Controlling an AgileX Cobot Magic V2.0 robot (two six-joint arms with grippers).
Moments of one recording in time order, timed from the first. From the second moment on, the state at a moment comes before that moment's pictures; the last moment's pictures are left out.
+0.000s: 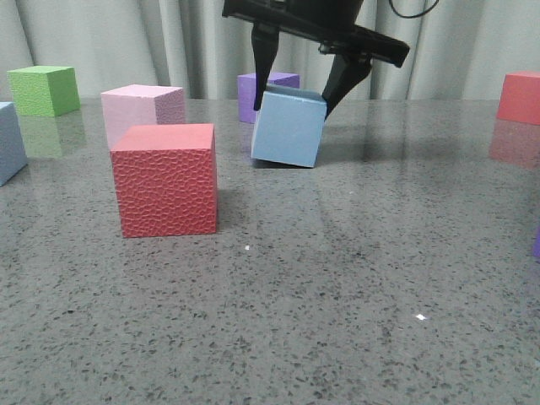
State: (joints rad) left arm -0.07 0.61 -0.62 0.00 0.29 -0.06; right arm 0.49 2.03 -1.93 0.18 1.16 0.47
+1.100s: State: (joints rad) left arm -0.07 0.61 -0.62 0.00 0.29 -0.06; right arm 0.49 1.95 -1.93 0.19 1.18 0.47
